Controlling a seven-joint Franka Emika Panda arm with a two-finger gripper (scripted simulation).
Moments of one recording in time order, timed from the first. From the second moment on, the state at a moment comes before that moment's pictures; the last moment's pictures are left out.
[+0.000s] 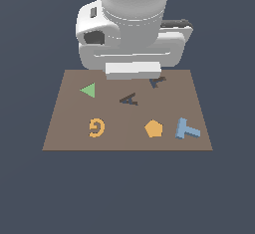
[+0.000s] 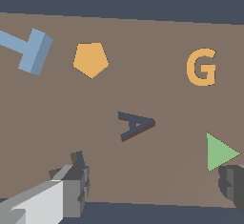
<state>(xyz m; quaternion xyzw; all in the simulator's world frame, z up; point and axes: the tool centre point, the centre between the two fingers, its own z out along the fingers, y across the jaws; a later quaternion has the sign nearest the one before) -0.017 0.008 0.152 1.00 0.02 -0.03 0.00</state>
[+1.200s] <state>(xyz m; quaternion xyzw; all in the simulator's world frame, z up) 0.020 0.089 0.106 1.00 -0.06 -0.02 0.00</state>
